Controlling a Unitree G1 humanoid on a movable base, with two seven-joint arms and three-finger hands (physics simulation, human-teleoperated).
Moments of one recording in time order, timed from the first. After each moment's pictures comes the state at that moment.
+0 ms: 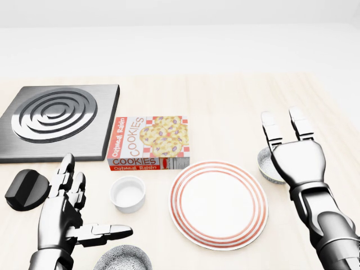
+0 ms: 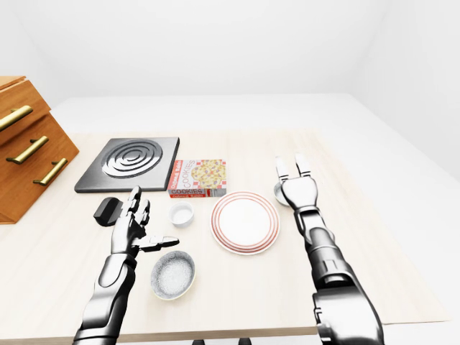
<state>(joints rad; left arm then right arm) 0.01 0.02 0.08 0.05 -0.12 0.00 -0.03 -0.60 -0.40 0.05 0.98 -1.41 -0.09 -0.52</state>
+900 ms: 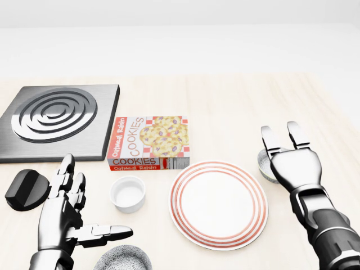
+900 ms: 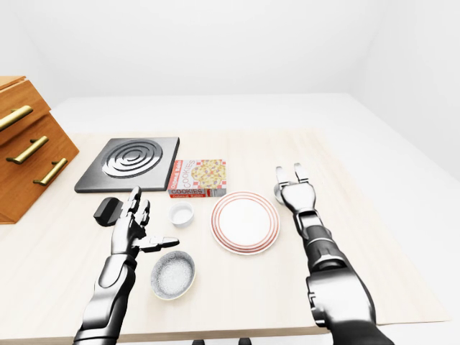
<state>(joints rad) 0.01 0.02 0.07 0.05 -0.11 -0.01 -0.03 -0.73 -0.38 0.10 1.29 -1.40 -0.09 -0.52</state>
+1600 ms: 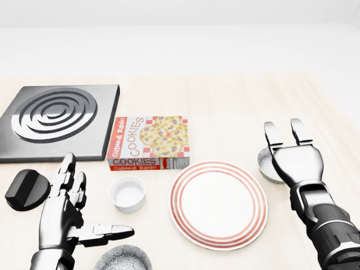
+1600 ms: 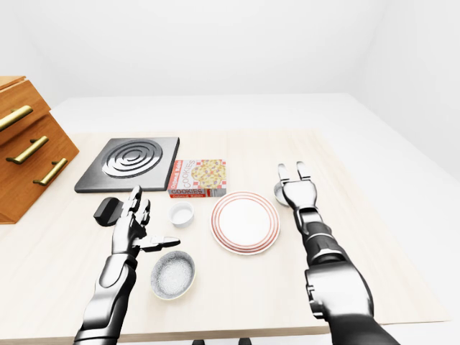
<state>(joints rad) 0.01 0.02 0.07 0.04 -0.10 0.00 -0.02 -0.78 -0.38 0.08 1.36 -1.37 -0.09 -0.52</state>
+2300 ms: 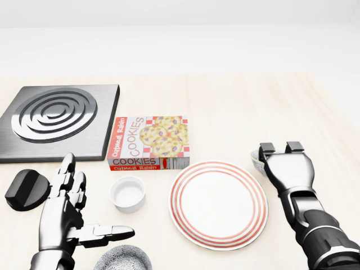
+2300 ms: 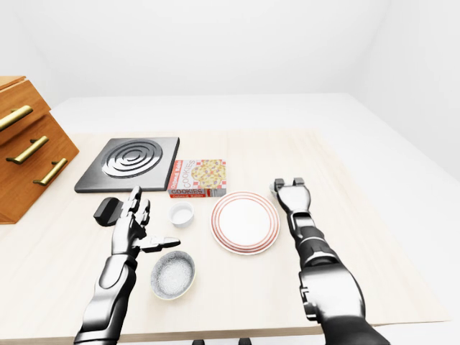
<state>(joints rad) 0.02 0.02 0.06 0.02 -0.10 0.00 -0.01 -0.76 -0.32 0.03 1.38 -1.33 -0.09 -0.52</state>
